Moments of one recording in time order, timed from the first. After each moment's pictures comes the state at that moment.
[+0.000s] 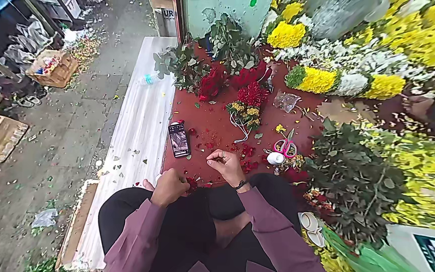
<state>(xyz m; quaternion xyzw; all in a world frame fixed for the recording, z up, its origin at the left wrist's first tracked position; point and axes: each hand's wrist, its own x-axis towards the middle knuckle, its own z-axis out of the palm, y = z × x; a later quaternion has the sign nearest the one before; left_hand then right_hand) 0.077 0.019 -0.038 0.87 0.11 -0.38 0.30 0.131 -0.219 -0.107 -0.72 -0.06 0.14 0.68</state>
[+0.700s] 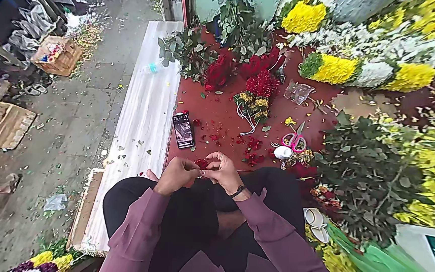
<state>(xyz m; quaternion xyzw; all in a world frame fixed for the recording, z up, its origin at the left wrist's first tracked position) 0.078 0.013 -0.036 0.80 0.09 -0.32 0.51 0.087 -0.193 -0.083 -0.64 0.09 0.30 0.70</state>
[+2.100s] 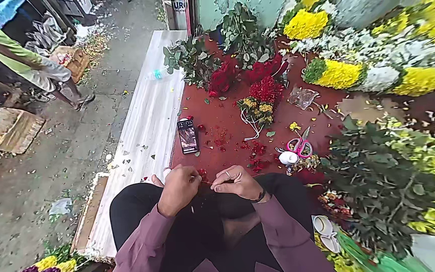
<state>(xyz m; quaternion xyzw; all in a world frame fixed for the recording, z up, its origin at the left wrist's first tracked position) 0.059 0.011 -0.013 0.92 0.03 -0.19 0.36 0.105 -0.229 -0.072 -0.55 -0.28 0.30 0.73</state>
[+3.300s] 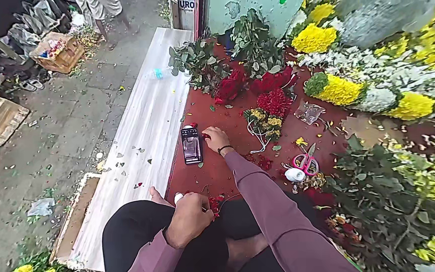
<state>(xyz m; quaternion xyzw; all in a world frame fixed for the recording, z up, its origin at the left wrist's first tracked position) 0.053 0.003 -0.031 0.86 0.05 -0.37 0.35 0.296 -0.128 -0.255 -0.94 -0.21 0.18 0.20</state>
